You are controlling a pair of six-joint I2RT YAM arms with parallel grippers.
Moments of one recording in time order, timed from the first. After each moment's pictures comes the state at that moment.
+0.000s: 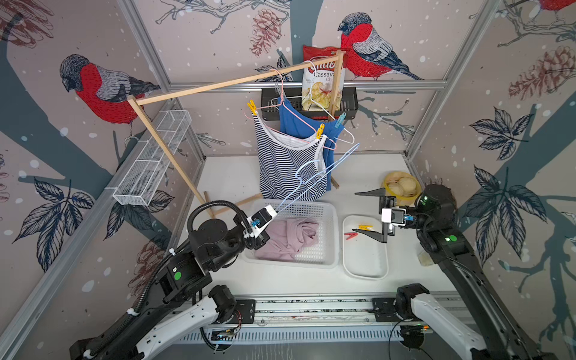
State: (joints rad) left arm -0.86 0.58 0.91 -0.42 -0.10 0.42; right arm 0.25 0.80 0.86 -0.20 -1.20 -0.74
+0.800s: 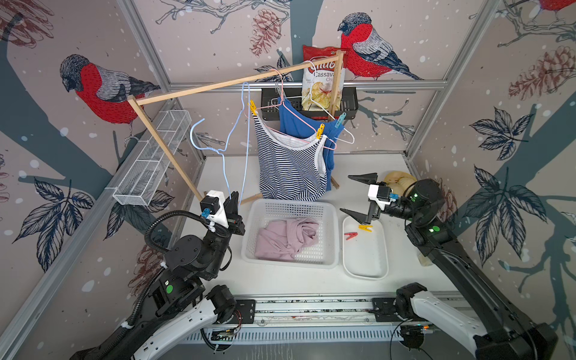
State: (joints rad) left arm -0.86 0.46 0.81 -0.21 -0.67 0.06; right arm 0.39 0.93 0.86 0.11 -0.92 -0.44
